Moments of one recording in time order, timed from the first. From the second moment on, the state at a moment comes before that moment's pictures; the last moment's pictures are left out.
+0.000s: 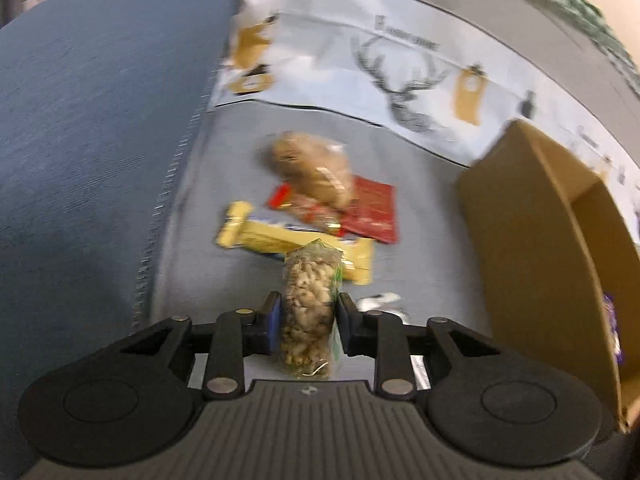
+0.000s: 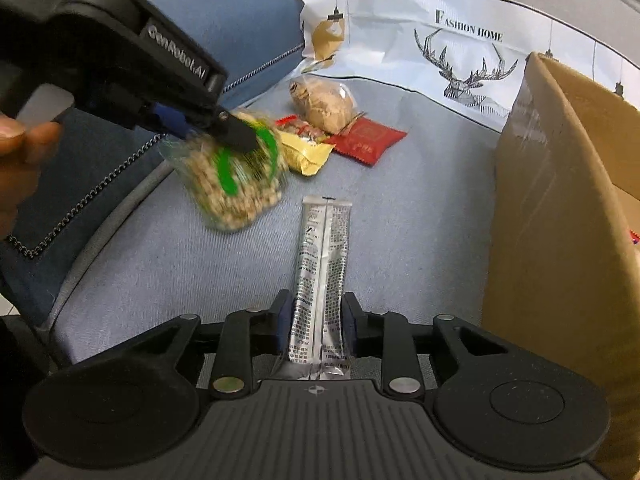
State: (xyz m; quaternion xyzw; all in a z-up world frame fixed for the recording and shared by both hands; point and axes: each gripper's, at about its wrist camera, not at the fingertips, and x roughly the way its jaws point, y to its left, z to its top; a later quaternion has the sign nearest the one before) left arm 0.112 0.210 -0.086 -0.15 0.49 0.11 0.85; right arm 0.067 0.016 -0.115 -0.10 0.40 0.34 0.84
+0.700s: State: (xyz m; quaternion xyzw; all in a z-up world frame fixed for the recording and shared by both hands) left arm 0.133 0.208 -0.124 -0.09 0.57 0.16 0.80; right arm 0.076 0.022 -0.124 -0.10 0.42 0.33 0.84
